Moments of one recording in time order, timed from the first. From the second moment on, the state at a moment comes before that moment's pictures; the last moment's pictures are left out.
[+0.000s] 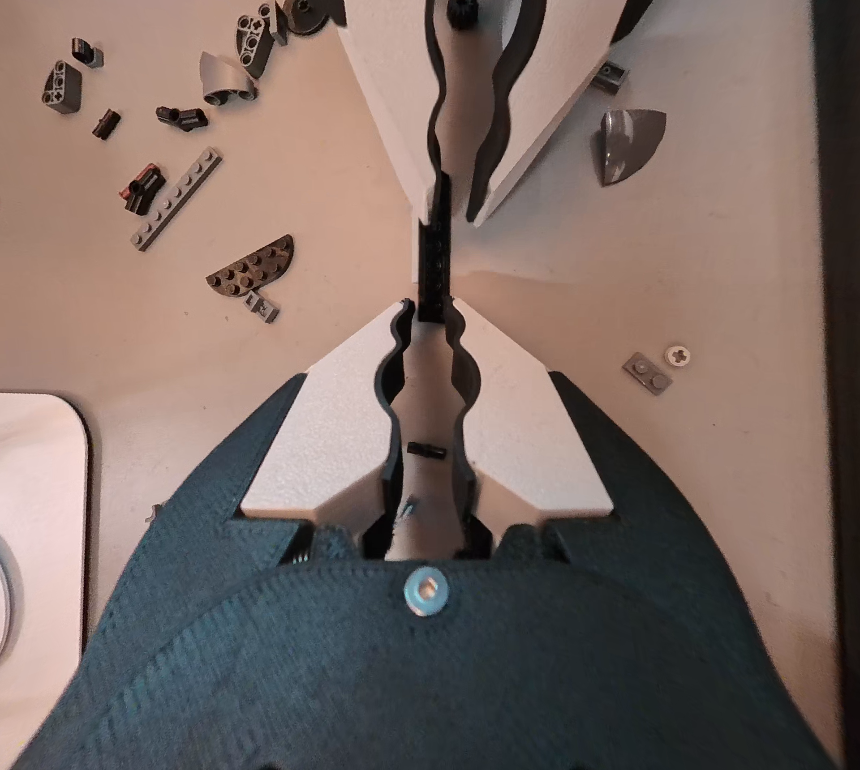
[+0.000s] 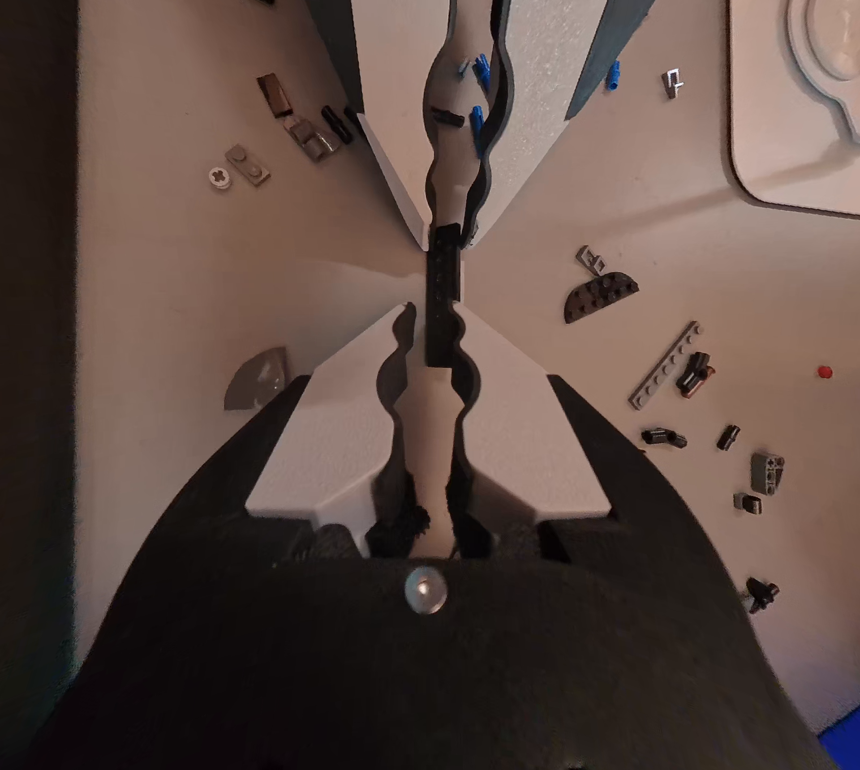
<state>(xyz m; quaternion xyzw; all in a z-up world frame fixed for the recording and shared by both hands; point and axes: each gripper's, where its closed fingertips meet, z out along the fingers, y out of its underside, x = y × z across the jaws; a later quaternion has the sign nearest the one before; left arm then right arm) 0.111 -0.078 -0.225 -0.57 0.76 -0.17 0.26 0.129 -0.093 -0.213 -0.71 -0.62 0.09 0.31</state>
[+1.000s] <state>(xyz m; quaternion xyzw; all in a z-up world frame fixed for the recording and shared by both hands) 0.090 -0.071 -0.217 -0.60 0.74 -0.21 0.24 0.125 -0.094 -0.203 -0.71 -0.61 0.12 0.33</state>
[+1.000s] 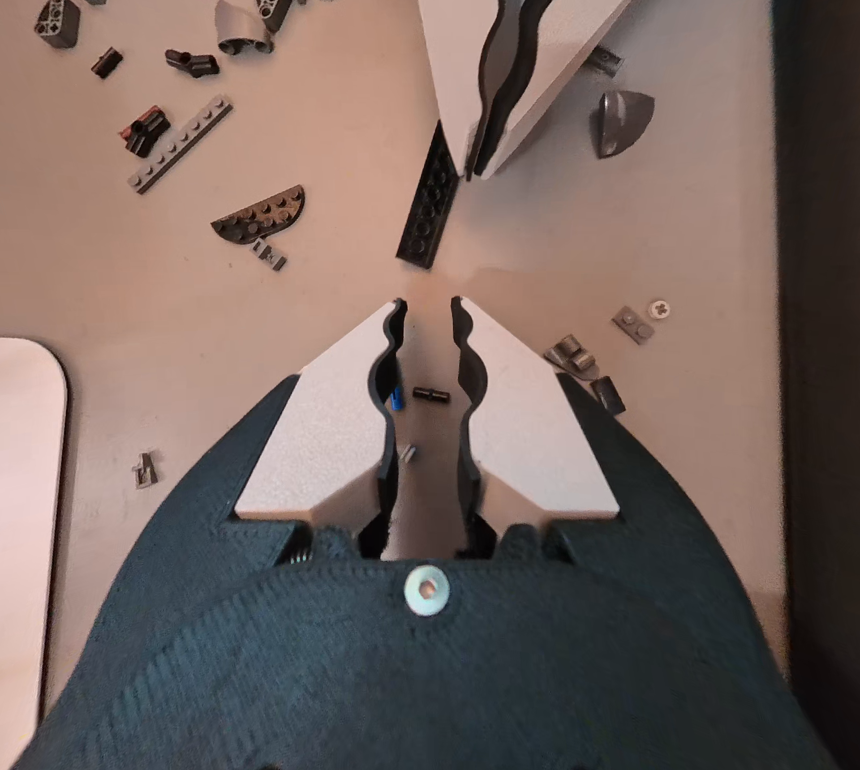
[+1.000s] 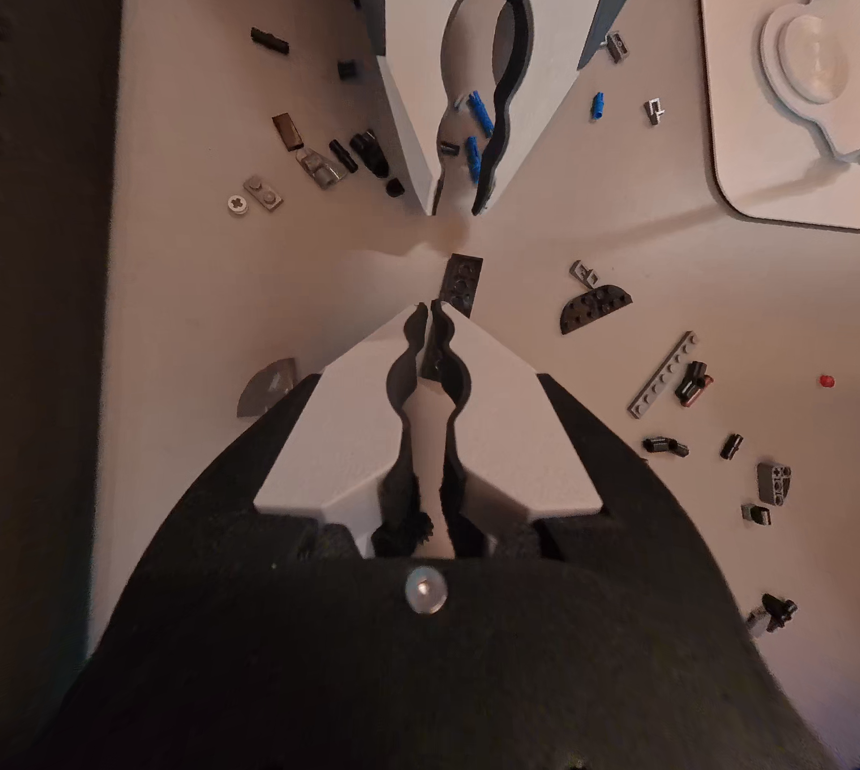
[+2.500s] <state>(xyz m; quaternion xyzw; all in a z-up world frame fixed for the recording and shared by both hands) 0.118 -0.064 -0.224 -0.55 0.76 -0.13 0.31 0.140 -0.077 -0.220 -0.76 -0.56 0.11 0.30</state>
